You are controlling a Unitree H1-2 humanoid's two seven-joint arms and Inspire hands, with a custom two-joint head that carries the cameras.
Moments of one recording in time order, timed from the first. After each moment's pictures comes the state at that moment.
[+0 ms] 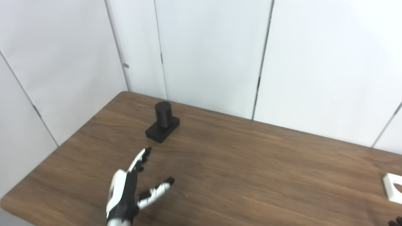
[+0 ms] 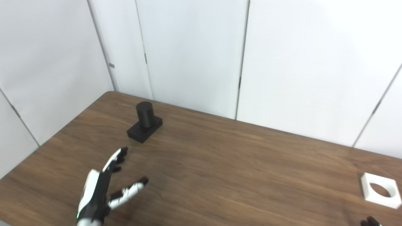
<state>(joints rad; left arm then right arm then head) 0.25 0.14 0.10 -0.45 0.47 0.23 0.22 0.28 -0.18 -0.12 -0.25 0.14 -0.01 0.06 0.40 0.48</state>
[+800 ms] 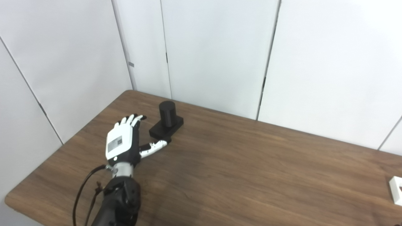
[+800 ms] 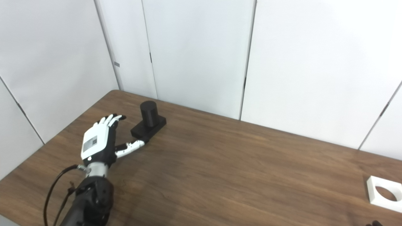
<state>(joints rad) -0.08 0.31 0.12 -0.13 0.84 0.46 0.18 0.28 -0.17 -0.12 -0.26 0.13 -0.01 0.06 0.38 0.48</state>
